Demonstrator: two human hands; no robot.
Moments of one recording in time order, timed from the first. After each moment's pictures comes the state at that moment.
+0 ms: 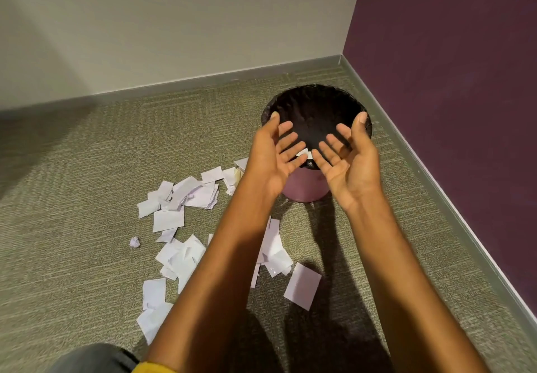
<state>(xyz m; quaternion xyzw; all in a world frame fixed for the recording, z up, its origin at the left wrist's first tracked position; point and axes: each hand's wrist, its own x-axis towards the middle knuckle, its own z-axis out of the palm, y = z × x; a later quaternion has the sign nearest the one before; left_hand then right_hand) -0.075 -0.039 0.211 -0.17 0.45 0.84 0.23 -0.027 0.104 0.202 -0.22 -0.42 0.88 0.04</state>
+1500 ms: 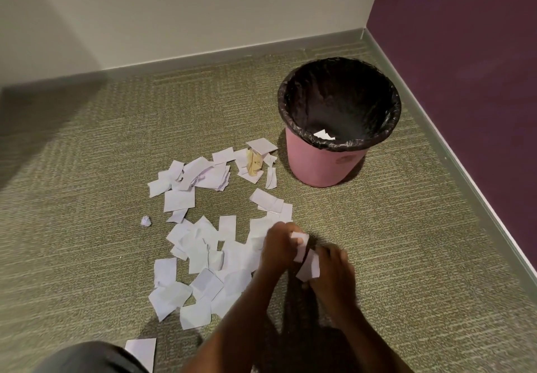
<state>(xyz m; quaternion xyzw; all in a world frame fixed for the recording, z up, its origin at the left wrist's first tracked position) 0.048 -0.082 -0.045 0.04 0.91 0.39 0.15 0.140 0.069 -0.067 -0.10 -0.98 0.16 -0.11</state>
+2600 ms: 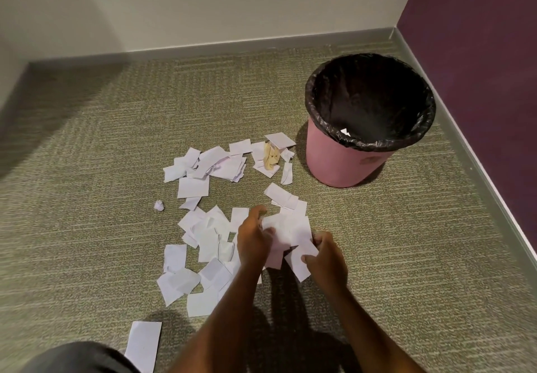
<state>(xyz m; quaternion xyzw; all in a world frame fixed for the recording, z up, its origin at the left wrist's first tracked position) 0.051 -0.145 -0.056 -0.17 0.90 0.41 0.01 0.097 0.034 -0.059 -0.21 -0.90 0.35 -0.15</state>
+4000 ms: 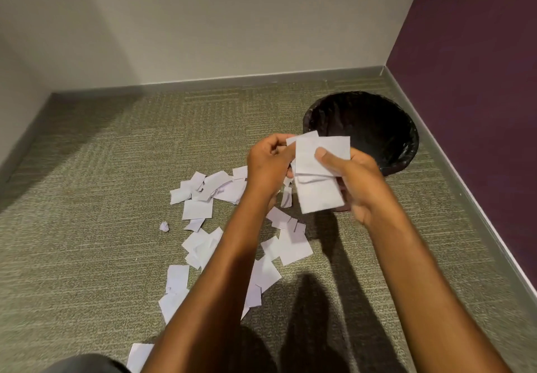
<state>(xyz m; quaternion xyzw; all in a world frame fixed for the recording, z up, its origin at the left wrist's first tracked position) -0.063 -0.114 0.171 -0.09 0.68 0.73 0.00 -0.025 0.053 0.204 -0.15 -0.64 0.75 -0.09</state>
